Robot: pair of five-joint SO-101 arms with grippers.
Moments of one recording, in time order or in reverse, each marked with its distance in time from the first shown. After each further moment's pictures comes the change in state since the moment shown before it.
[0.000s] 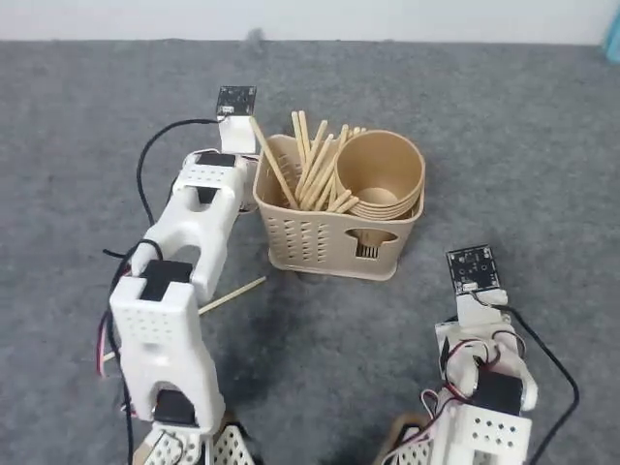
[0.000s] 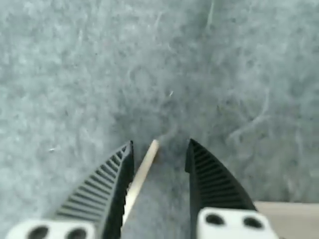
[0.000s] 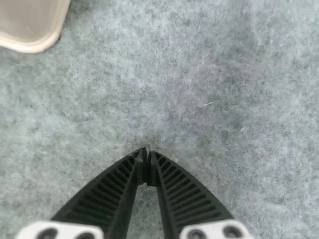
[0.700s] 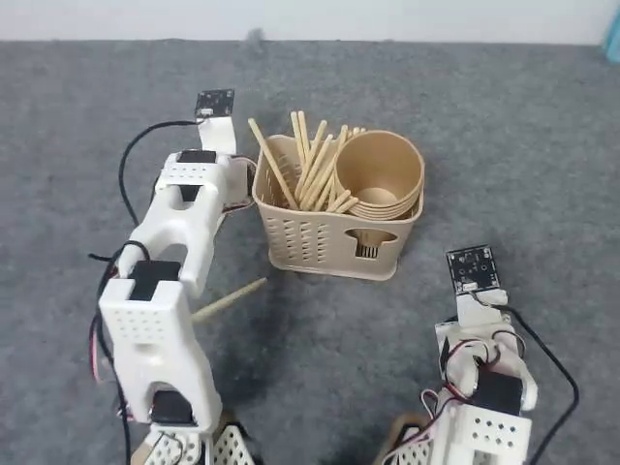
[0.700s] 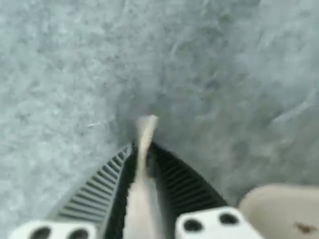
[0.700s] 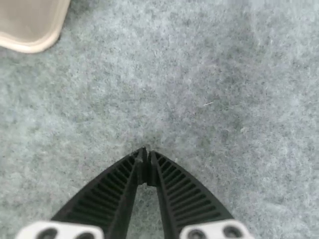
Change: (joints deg) left arm -4.3 0.0 -0.7 6.4 -0.9; right arm 0.0 0.0 0.0 0.0 0.0
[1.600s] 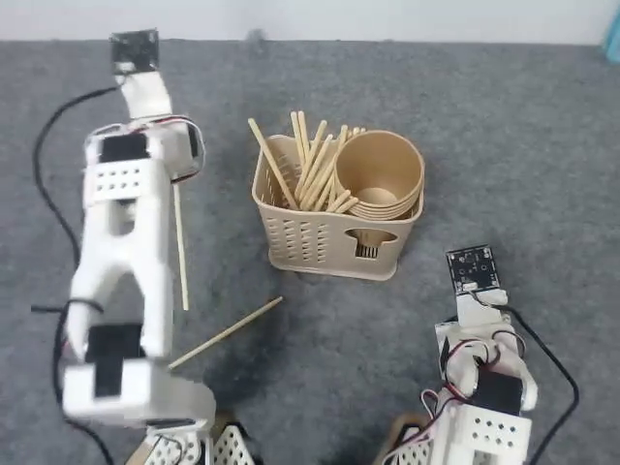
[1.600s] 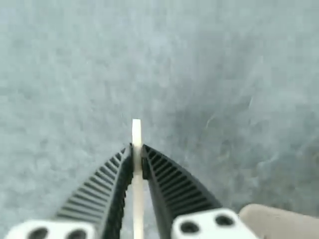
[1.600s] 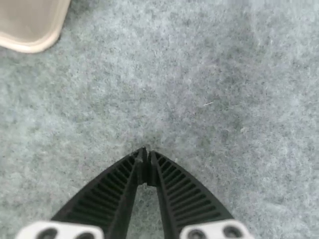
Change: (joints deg) left arm -8.3 -26.5 2.5 3.7 -2.4; right arm 0.0 0.0 0.0 0.0 0.0
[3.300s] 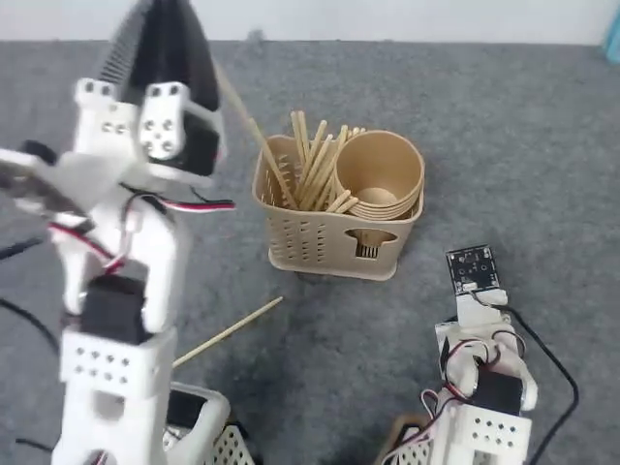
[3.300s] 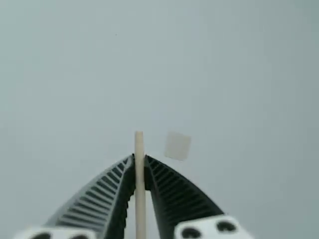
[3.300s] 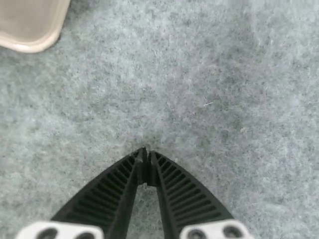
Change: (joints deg) left arm 19.6 -51.7 18.1 -42.1 10.8; right arm 0.0 0.0 0.0 0.0 0.1
